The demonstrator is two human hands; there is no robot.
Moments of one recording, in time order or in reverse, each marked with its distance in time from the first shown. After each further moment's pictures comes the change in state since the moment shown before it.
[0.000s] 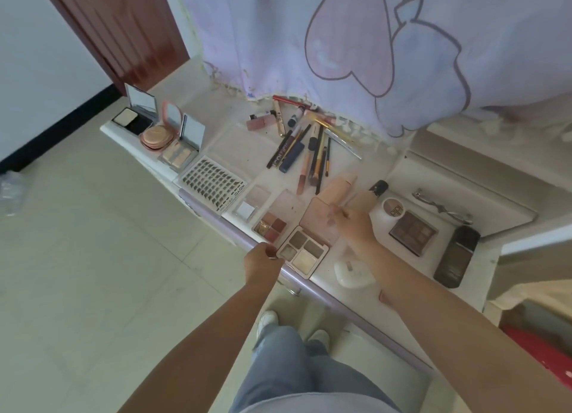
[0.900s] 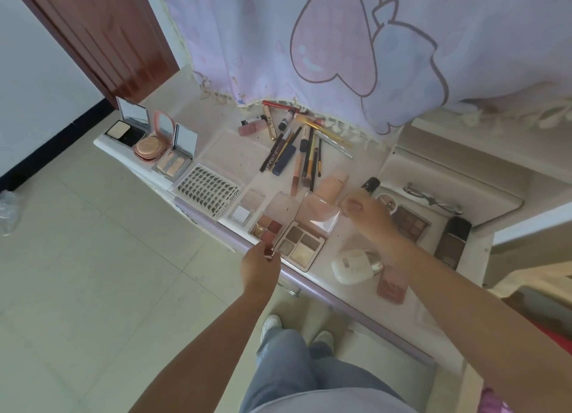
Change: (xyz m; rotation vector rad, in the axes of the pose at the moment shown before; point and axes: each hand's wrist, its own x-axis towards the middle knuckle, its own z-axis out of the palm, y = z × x) left_hand -0.009 0.002 -0.003 0.117 0.085 0.178; right_hand -0.008 0.006 -0.039 -0.150 0.054 -0.107
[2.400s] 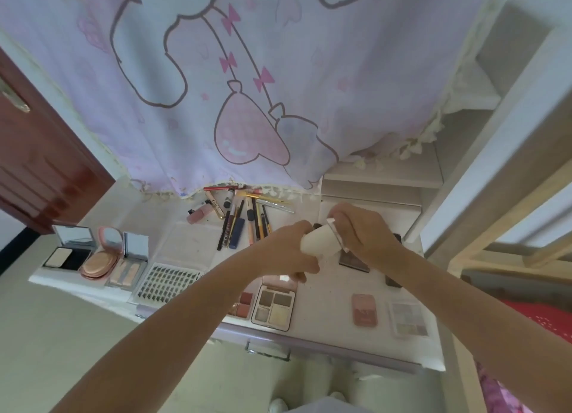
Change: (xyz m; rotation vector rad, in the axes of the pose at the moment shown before) left_hand -0.009 0.198 -0.069 0.281 -0.975 0.634; right_hand -0.098 -0.080 -0.097 -0.121 0.449 -0.433
